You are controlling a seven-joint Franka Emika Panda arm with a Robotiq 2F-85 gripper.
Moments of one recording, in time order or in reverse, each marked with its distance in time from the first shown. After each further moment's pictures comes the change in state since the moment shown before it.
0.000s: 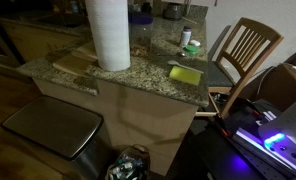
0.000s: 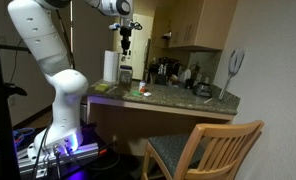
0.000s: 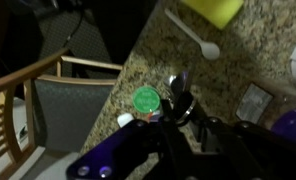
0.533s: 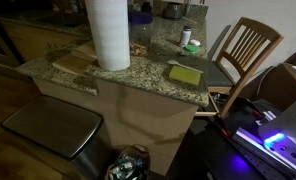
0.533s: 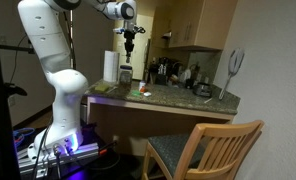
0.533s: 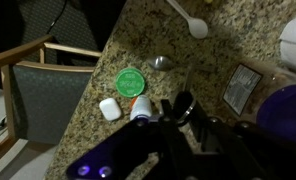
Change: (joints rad) arm -0.001 0.091 0.002 0.038 0.019 0.073 -0.029
